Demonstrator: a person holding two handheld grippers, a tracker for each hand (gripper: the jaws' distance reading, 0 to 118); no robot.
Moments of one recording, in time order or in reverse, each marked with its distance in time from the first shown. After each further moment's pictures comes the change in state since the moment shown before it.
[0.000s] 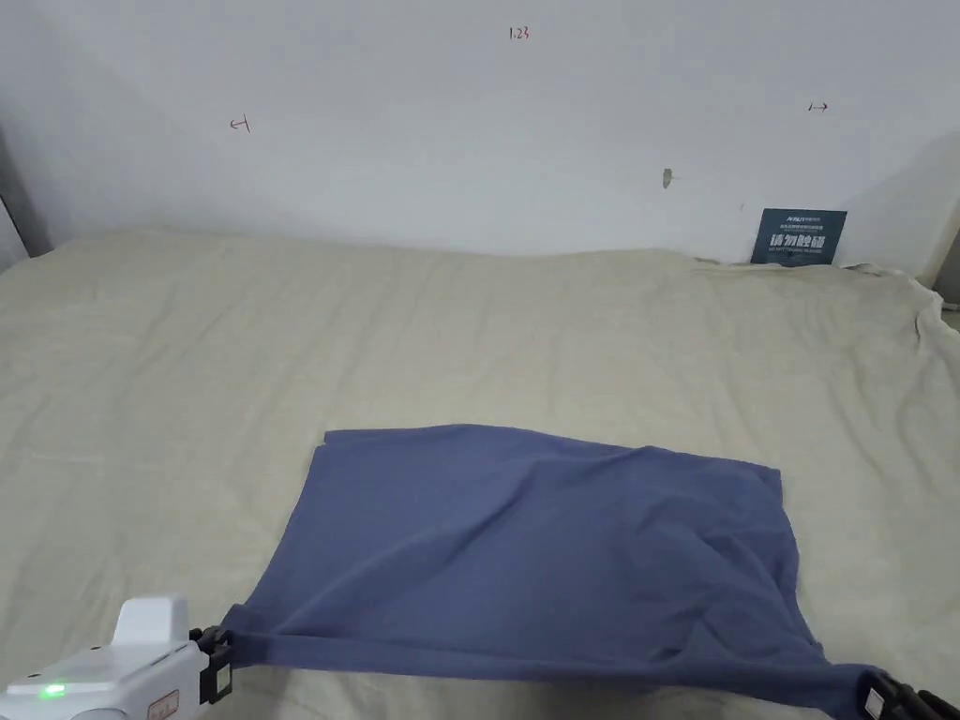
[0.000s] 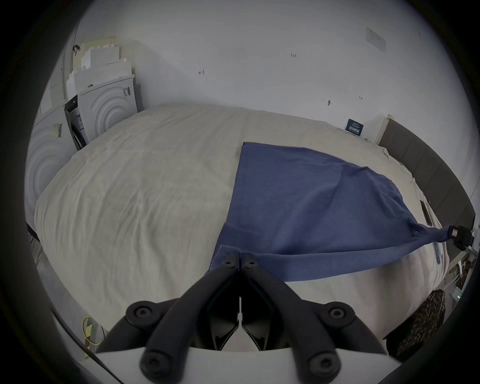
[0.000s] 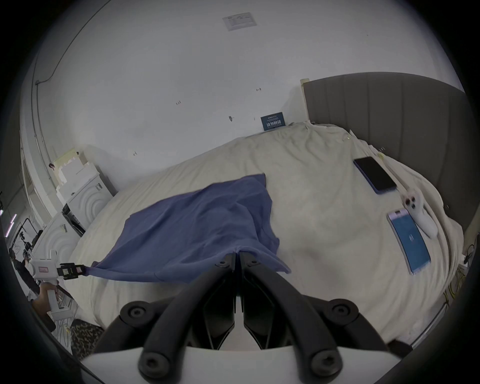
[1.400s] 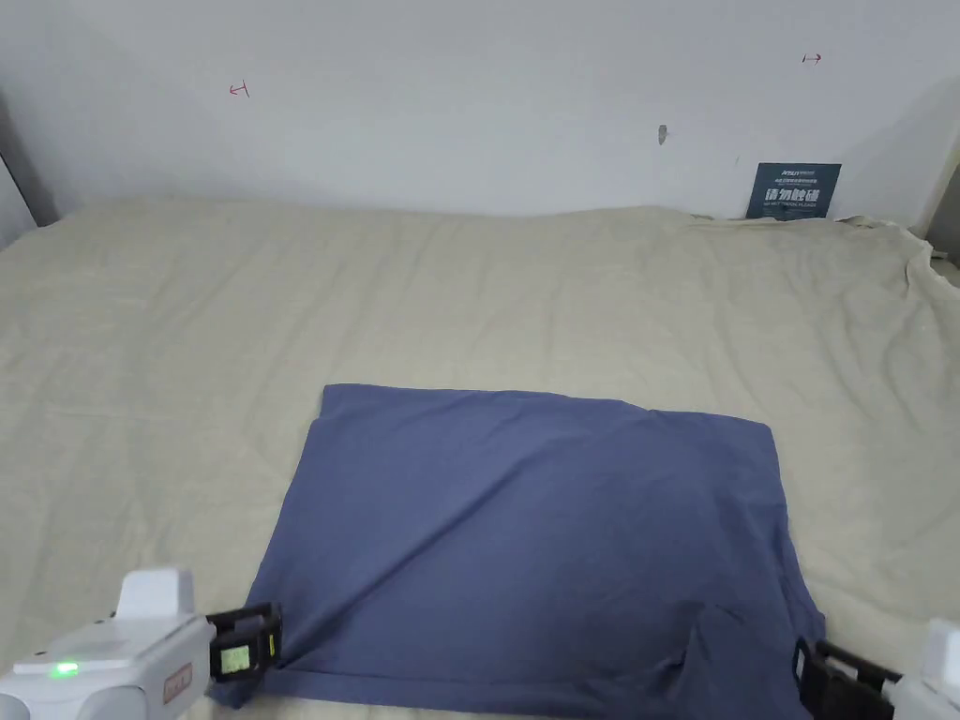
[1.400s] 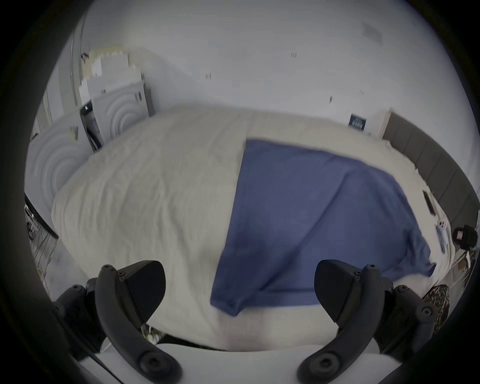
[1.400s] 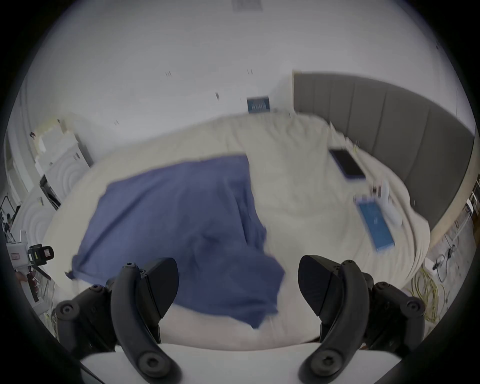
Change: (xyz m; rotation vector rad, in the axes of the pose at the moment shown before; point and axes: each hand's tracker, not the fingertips) left arm 0.023 -0.018 0.067 0.072 0.074 -0.036; right arm -0.029 0.000 0.032 -0.065 -0.161 0.112
